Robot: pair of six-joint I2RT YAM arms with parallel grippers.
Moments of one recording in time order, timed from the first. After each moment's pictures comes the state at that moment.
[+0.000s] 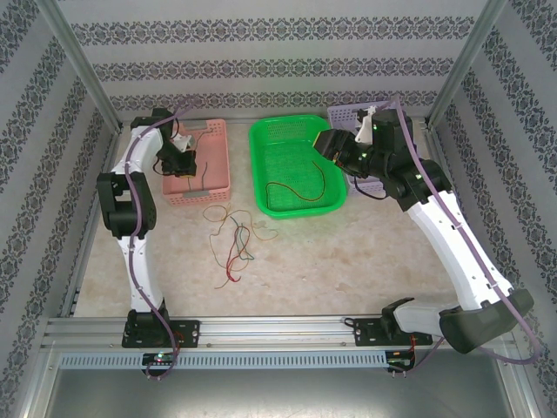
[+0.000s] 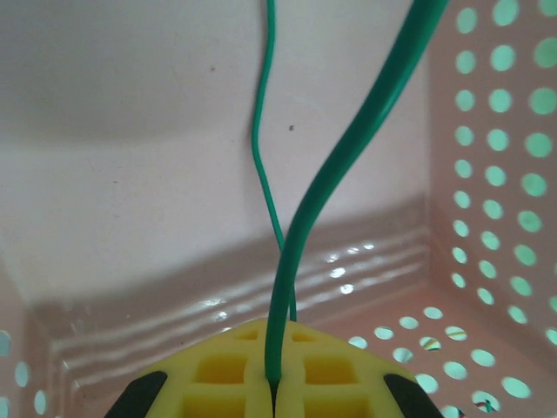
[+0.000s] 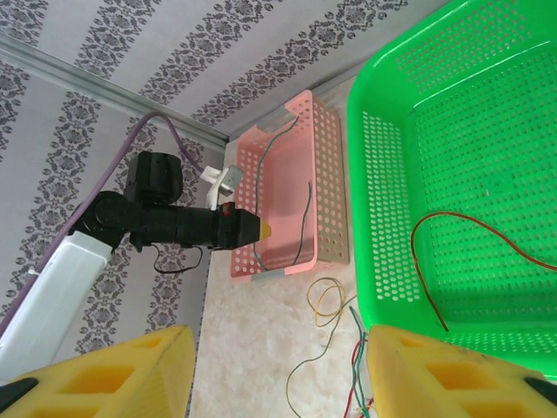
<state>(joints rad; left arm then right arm) 0.09 2.23 1.99 -1.21 0.31 0.06 0.38 1.27 1.46 -0.67 -0.33 0.84</state>
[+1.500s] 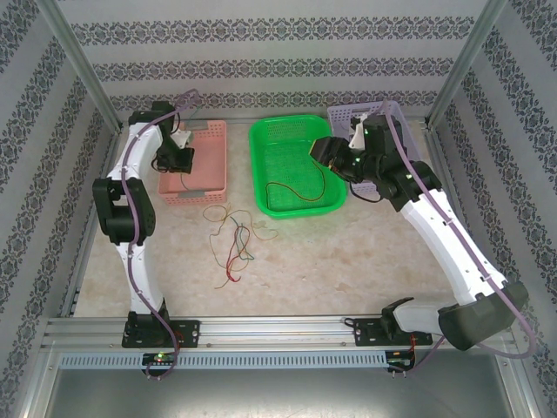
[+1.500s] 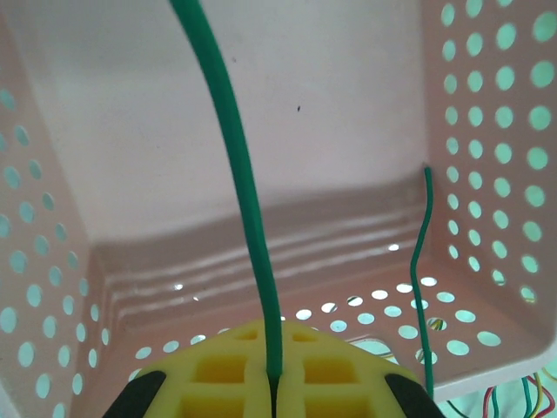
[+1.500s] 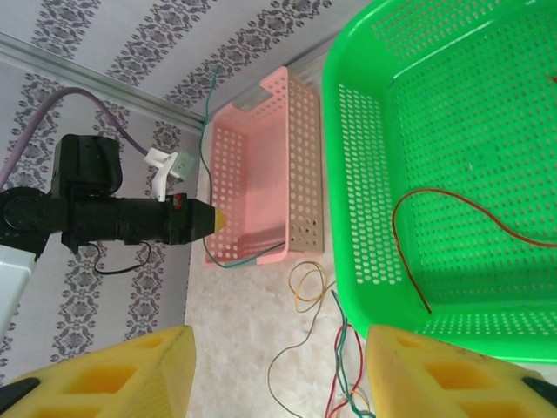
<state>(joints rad) 0.05 2.13 1.99 -1.27 0.18 0.10 0.39 1.28 1.39 -0.65 -0.33 0.84</state>
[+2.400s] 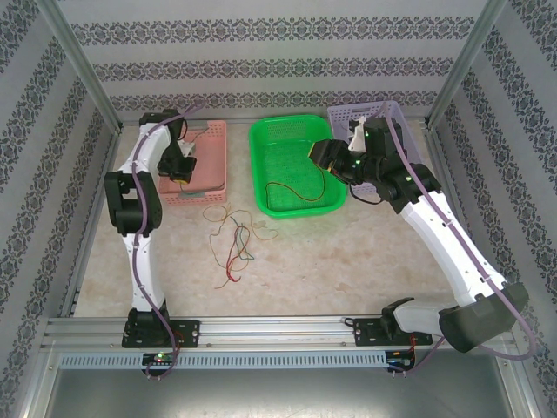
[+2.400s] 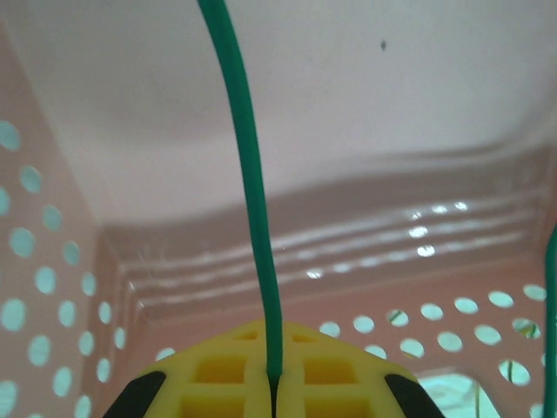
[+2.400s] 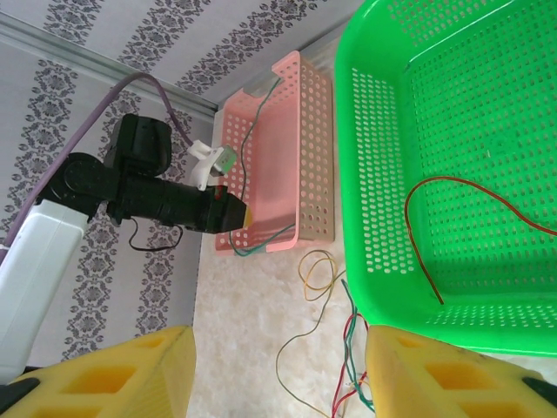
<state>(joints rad) 0.04 2.27 2.08 -1.37 0.05 0.10 0.38 1.27 1.36 -0.63 -0.38 0.84</state>
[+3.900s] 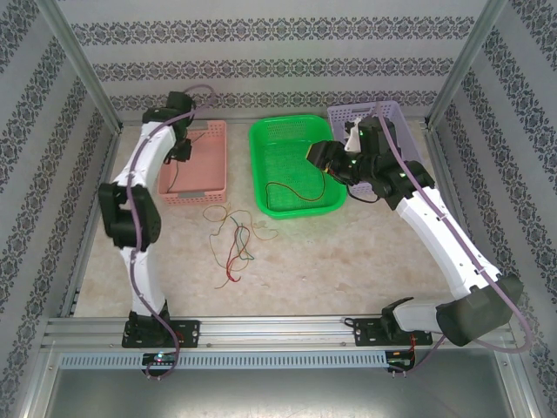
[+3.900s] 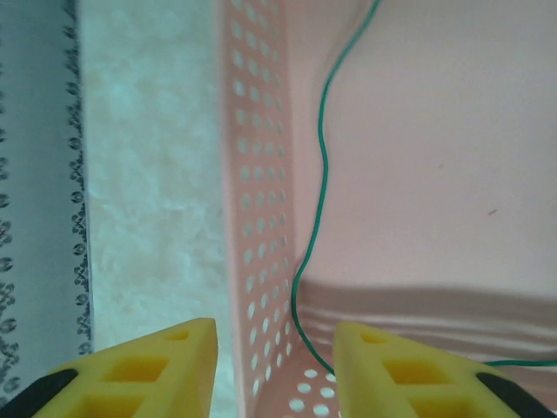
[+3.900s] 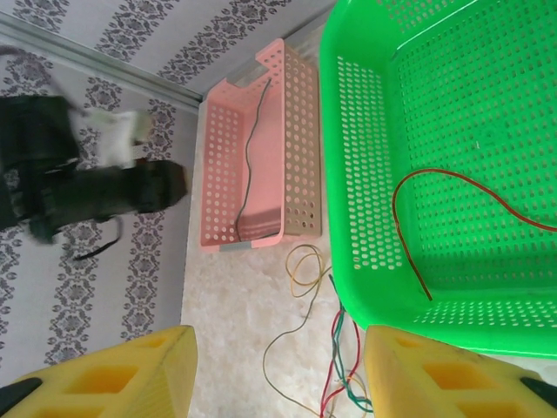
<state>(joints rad) -0.06 1.99 1.95 -1.12 -0.38 -0.04 0.39 1.31 1.36 -0.64 -0.38 0.82</state>
